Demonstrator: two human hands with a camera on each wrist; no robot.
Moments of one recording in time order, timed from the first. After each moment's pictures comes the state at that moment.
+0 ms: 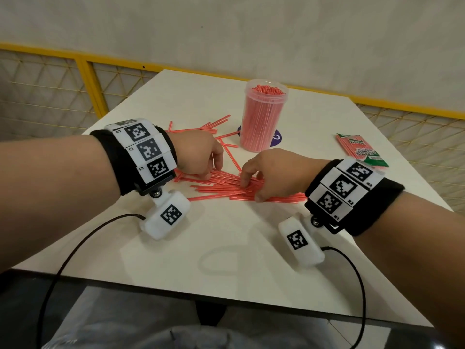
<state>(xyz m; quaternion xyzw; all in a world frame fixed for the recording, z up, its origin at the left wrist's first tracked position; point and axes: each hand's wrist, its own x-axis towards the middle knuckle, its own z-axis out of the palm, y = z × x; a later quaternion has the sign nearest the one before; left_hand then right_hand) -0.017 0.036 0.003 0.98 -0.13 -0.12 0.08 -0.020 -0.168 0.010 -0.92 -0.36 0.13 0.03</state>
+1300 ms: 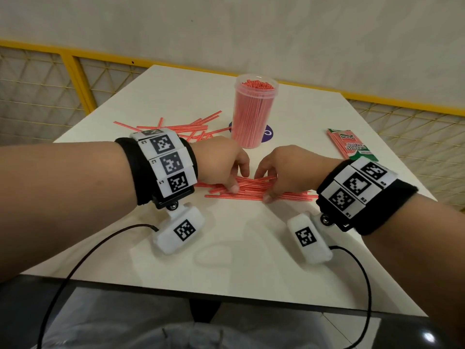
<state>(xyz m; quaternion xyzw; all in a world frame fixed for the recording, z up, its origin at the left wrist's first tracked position) -0.027 -0.016 0.001 0.96 -0.22 -0.11 0.11 -0.009 -0.202 0.006 -0.95 -0.30 0.11 -0.01</state>
